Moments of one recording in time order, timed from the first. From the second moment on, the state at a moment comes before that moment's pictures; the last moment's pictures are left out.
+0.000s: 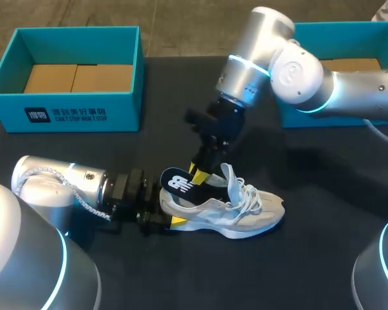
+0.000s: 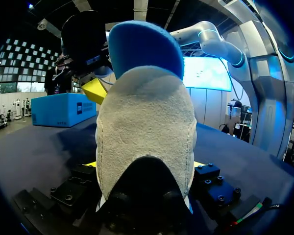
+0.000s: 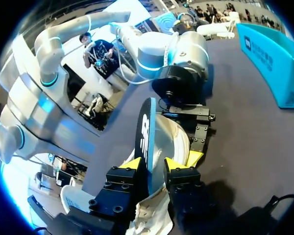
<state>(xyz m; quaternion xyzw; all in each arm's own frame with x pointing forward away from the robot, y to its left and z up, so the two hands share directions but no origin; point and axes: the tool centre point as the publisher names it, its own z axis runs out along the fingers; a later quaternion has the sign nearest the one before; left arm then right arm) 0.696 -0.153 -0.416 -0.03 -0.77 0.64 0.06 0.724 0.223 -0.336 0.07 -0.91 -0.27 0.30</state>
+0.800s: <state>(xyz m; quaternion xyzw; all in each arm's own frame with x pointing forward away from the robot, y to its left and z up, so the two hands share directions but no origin) 0.696 -0.153 -0.416 -0.03 -0.77 0.64 0.06 0.704 0.220 -0.340 0.05 -0.91 -0.26 0.33</state>
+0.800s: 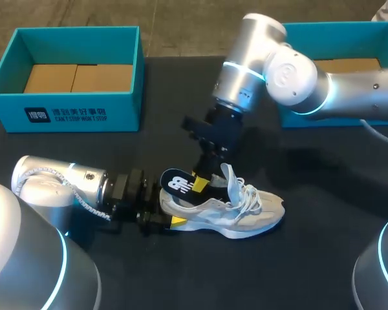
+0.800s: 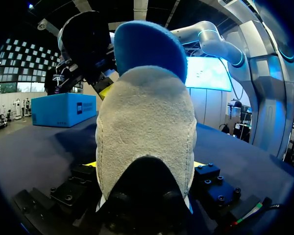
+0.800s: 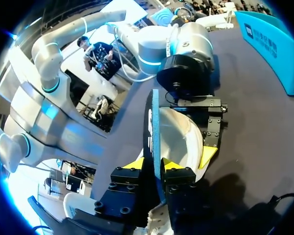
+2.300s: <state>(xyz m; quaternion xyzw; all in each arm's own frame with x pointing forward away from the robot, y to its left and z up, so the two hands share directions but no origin) 0.696 -0.153 -0.416 -0.03 -0.77 0.64 0.06 0.705 0.232 -0.318 0.06 -0.90 -0.35 0.27</state>
